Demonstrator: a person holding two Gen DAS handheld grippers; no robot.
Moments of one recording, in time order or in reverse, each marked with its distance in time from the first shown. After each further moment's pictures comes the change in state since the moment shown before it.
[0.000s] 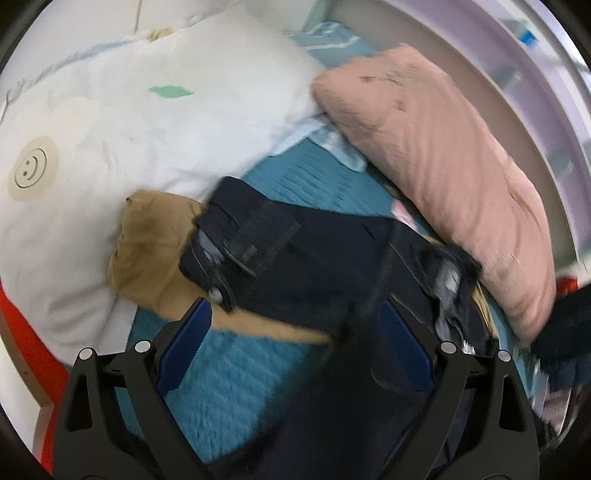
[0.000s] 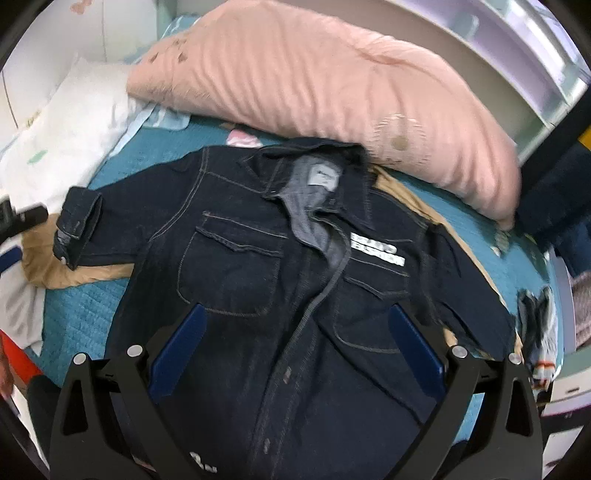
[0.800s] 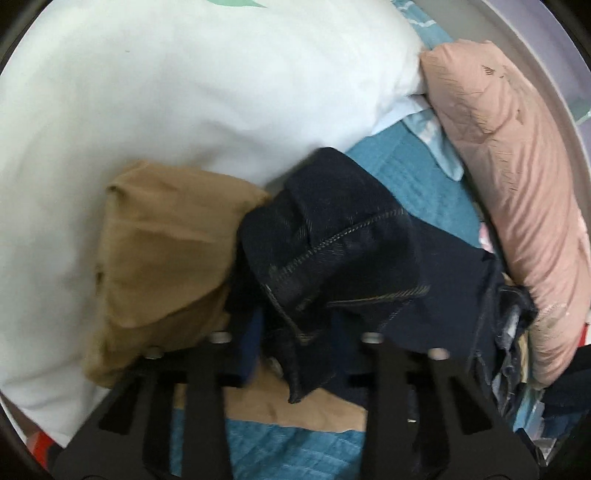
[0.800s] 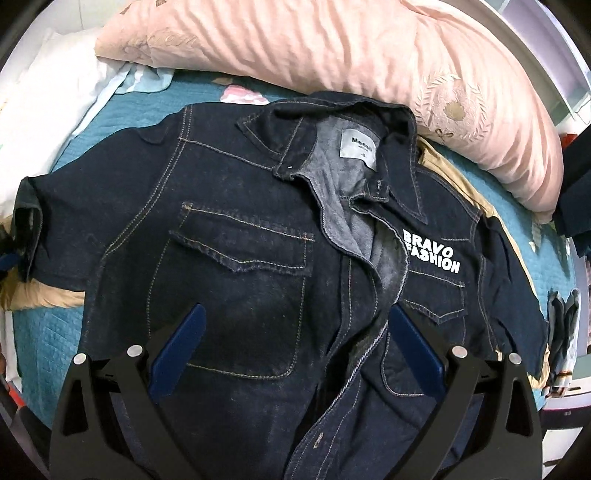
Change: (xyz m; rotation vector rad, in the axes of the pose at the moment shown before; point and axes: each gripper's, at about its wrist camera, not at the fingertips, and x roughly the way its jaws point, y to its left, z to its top) left arm 0.112 0.078 0.033 -0.120 0.099 0.085; right arm 0.106 0.015 0.028 0.019 0.123 0.014
